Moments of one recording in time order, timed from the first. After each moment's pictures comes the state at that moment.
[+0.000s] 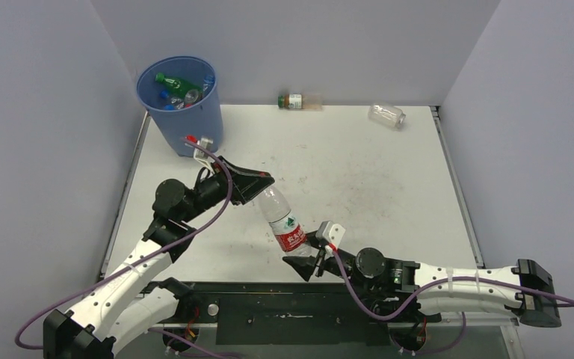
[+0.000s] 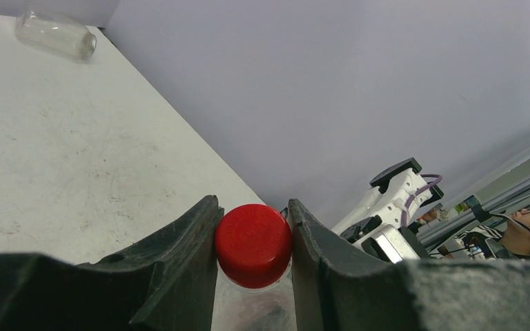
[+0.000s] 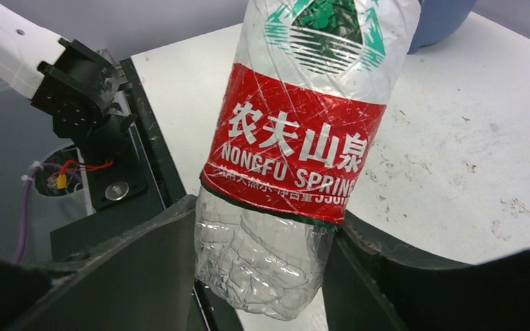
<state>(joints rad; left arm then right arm) -0.53 0.86 0.65 0.45 0.49 -0.92 1.36 0.78 0.36 0.39 0.26 0.07</state>
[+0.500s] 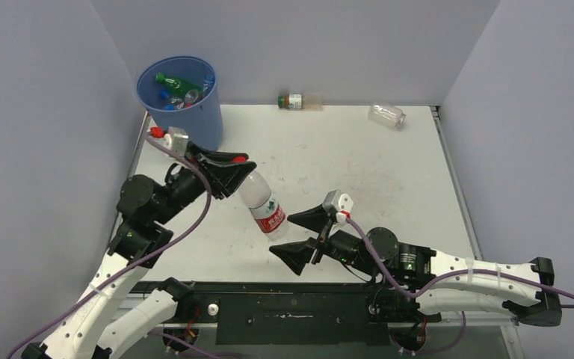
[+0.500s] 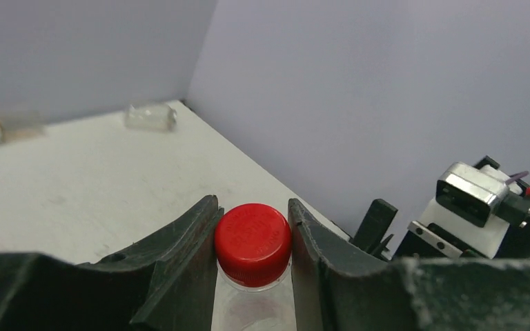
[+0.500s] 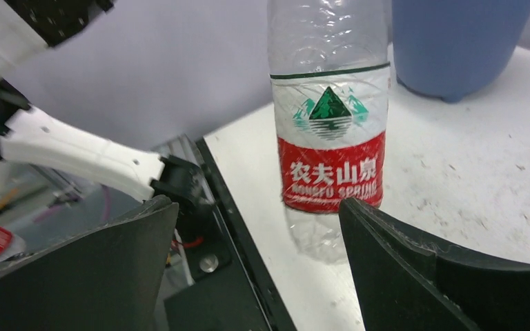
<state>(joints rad) -0.53 0.77 0.89 0.10 0.39 -0.62 1.37 0.83 0.69 0.16 0.23 0.25</state>
